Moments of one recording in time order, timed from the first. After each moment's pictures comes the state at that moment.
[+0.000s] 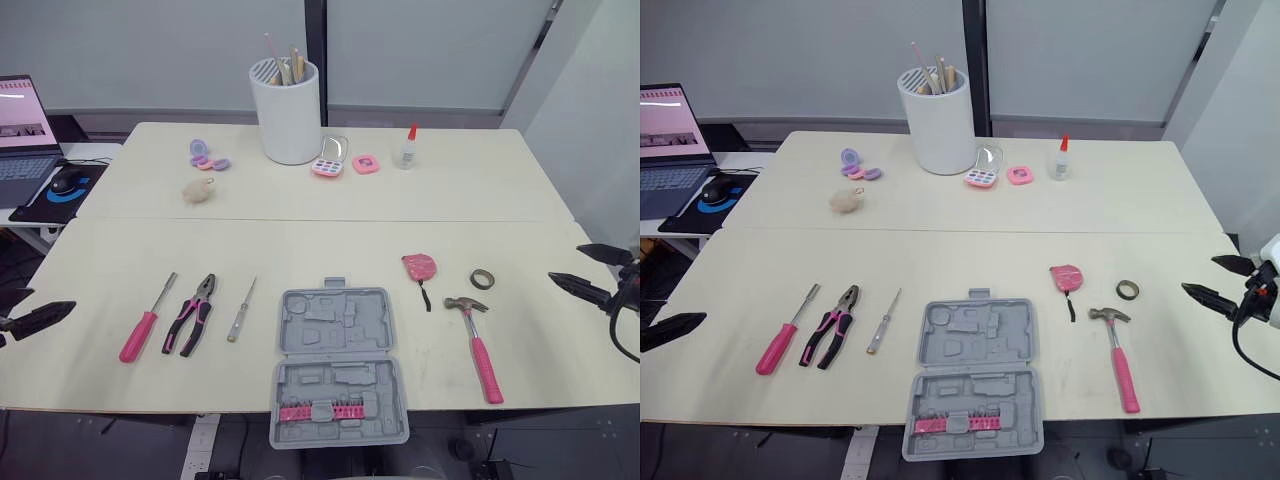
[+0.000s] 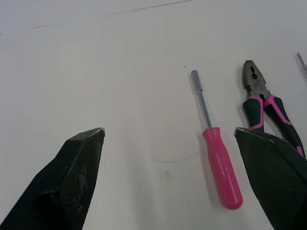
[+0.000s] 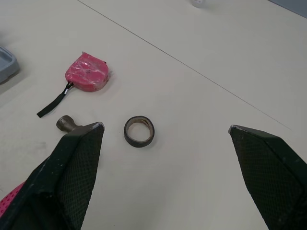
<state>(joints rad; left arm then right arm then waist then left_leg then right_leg) -0.11 1.17 0.54 0.75 -0.35 0.26 -1.19 -0.18 -0.98 -0.41 0.31 0.32 0.24 1.15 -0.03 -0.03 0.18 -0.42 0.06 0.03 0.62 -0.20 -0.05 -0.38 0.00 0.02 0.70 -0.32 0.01</state>
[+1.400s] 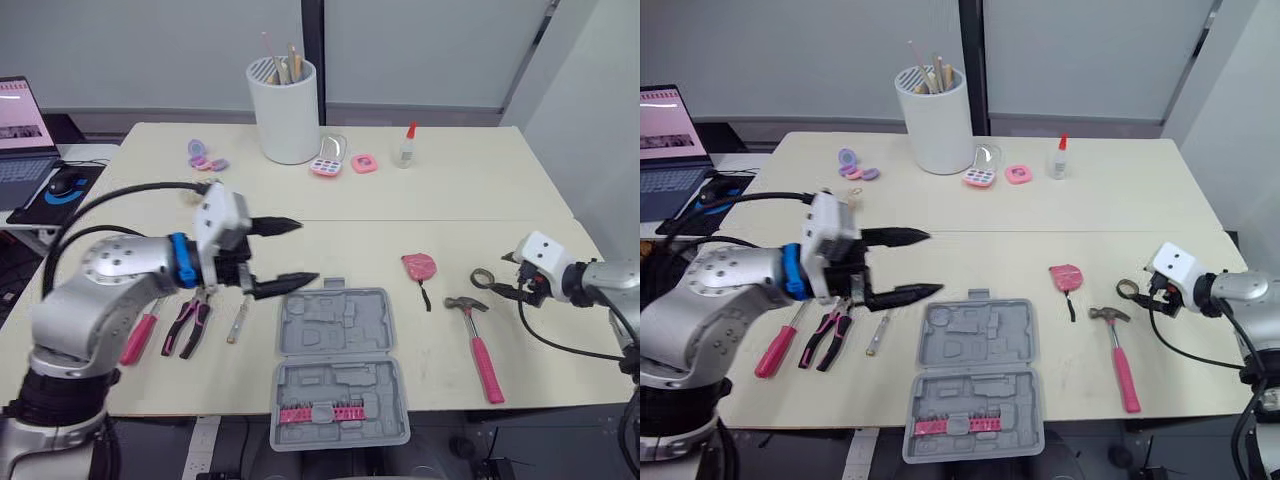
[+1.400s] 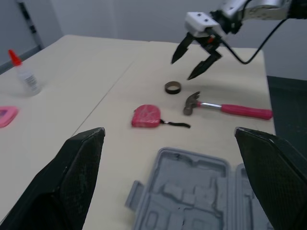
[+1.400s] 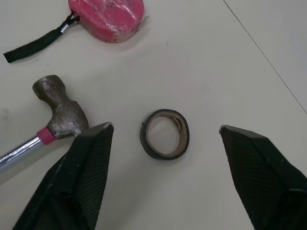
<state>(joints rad) -0.41 0.78 0.05 -0.47 -0.64 0.65 -0.99 -0.49 -0.85 0.06 0.53 -0.03 0.04 1.02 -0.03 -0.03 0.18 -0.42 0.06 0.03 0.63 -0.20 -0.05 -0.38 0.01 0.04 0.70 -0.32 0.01</state>
